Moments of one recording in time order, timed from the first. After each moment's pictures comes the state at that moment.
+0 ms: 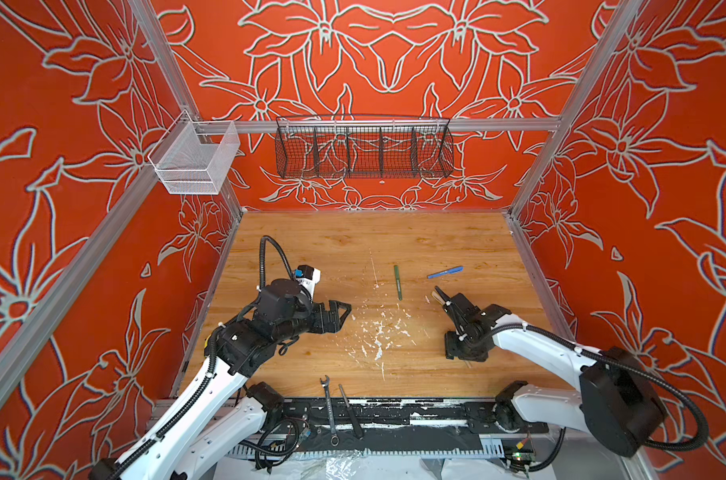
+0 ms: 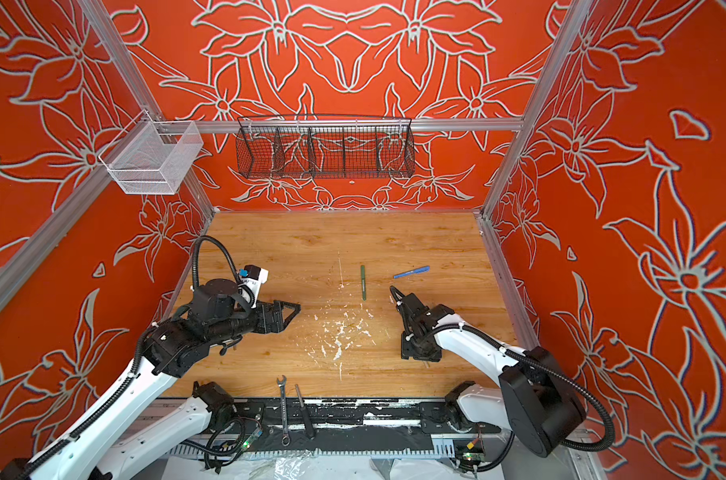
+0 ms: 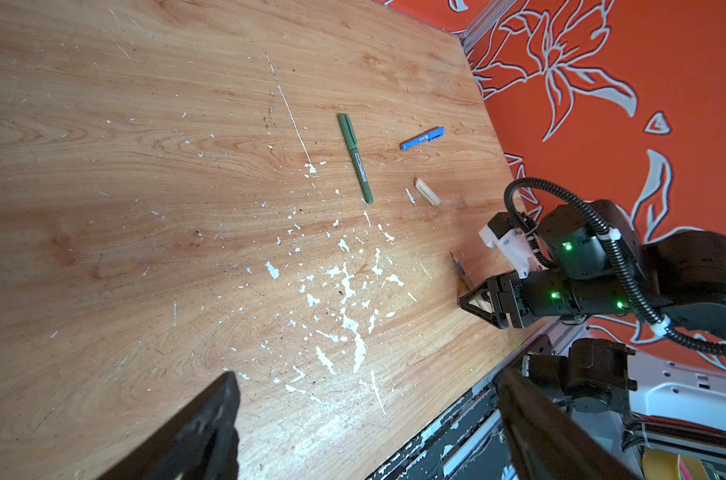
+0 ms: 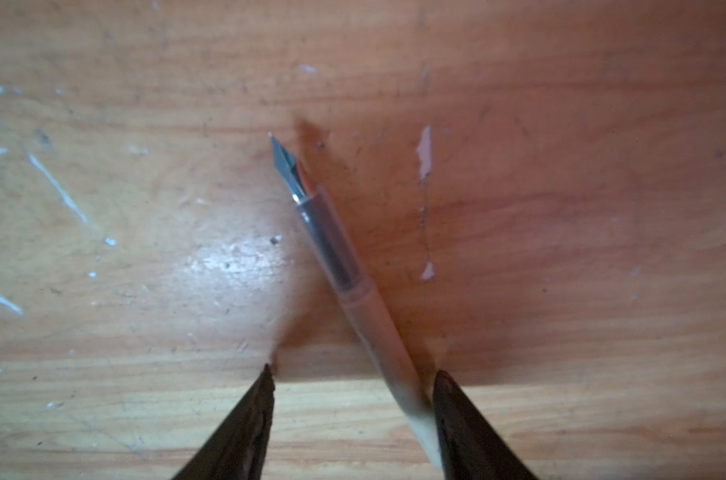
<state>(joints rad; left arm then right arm) -0.49 0.74 0.84 -0.70 0.22 -0.56 0.53 1.24 0.60 -0.85 0.00 0.65</state>
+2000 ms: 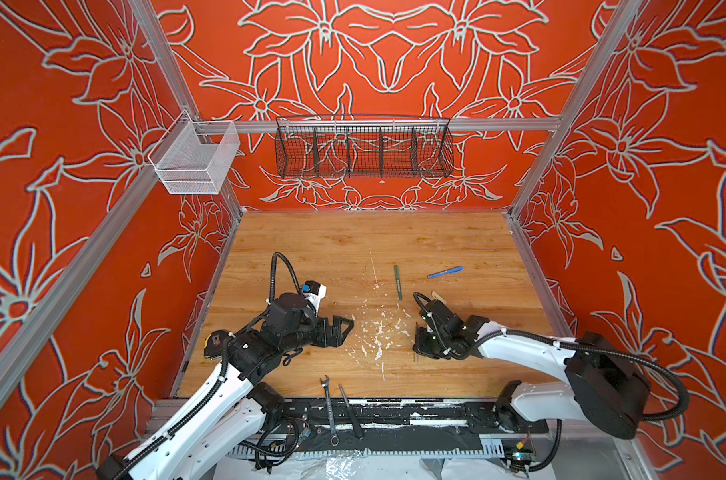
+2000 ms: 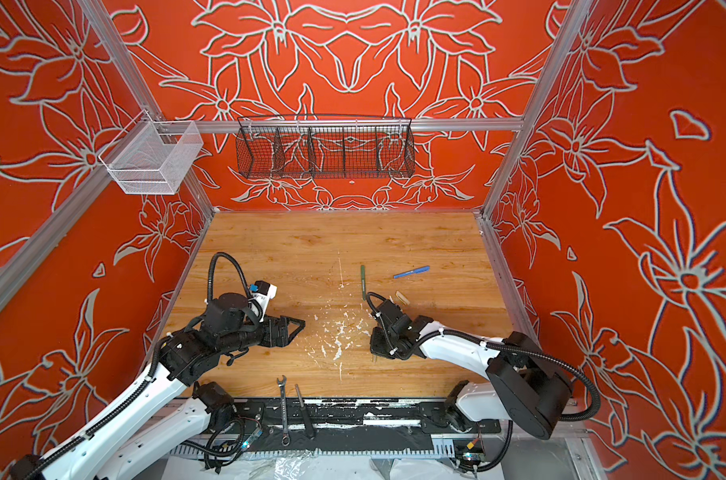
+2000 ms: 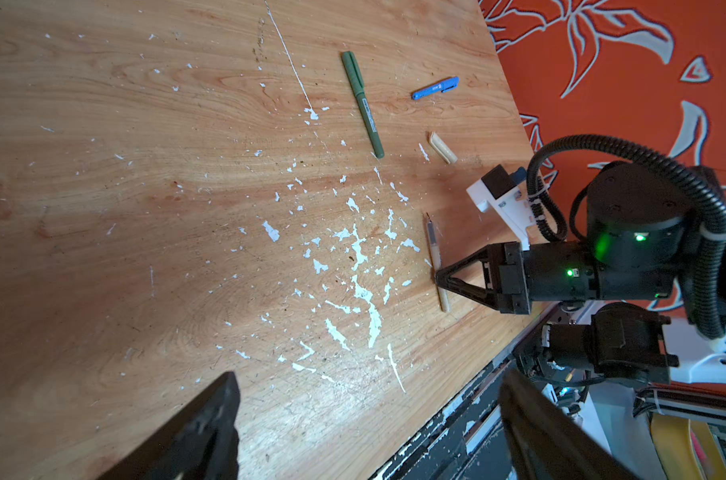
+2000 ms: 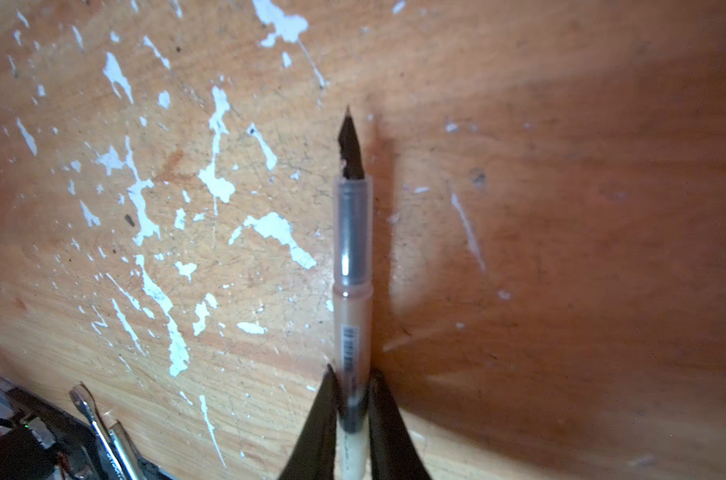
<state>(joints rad) -0.53 0.70 0.64 -0.60 0.26 -0.55 0.78 1.33 0.58 -0.39 -0.13 0.98</state>
